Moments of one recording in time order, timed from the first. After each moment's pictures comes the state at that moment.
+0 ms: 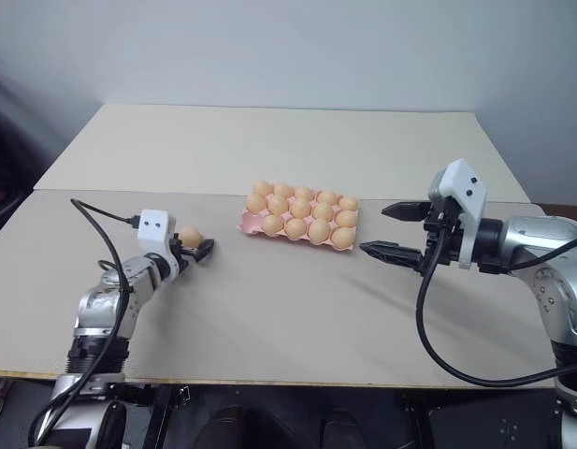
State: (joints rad) left arm -0.47 0.36 0.14 0.15 -0.22 0.62 -0.29; right arm -0.42 -0.96 -0.19 -0.29 0.65 0.73 1.00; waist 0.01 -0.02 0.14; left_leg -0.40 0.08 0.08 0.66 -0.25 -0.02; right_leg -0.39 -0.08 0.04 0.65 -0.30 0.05
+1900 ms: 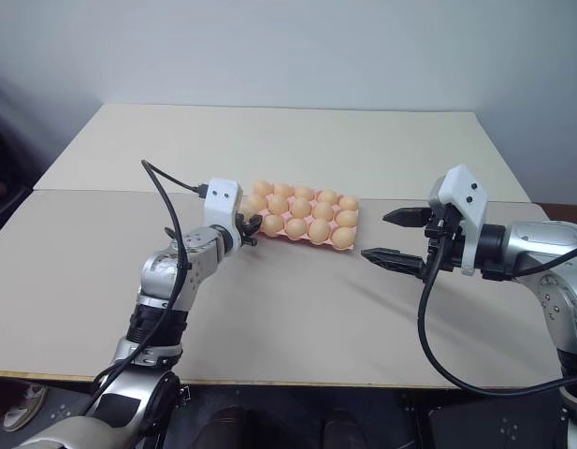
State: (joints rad) left arm -0.69 0.12 -0.02 0.05 -0.15 0.86 -0.10; right arm -0.38 -0.98 -0.22 -0.34 0.65 0.77 1.00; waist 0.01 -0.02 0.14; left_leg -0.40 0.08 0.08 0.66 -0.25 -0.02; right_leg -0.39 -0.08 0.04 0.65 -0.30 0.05
